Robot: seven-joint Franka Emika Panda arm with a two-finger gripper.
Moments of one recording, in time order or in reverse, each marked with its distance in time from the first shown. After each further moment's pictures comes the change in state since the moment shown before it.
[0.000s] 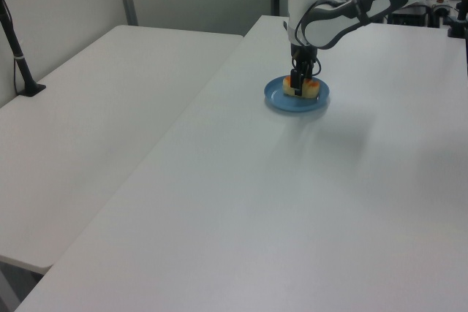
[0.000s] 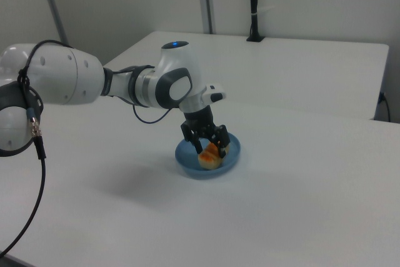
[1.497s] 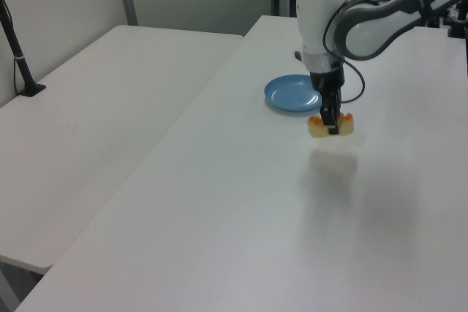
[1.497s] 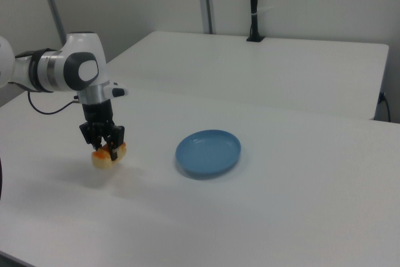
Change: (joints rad) arm 0.238 -0.359 0.166 -0.356 0.004 -0.251 0.194
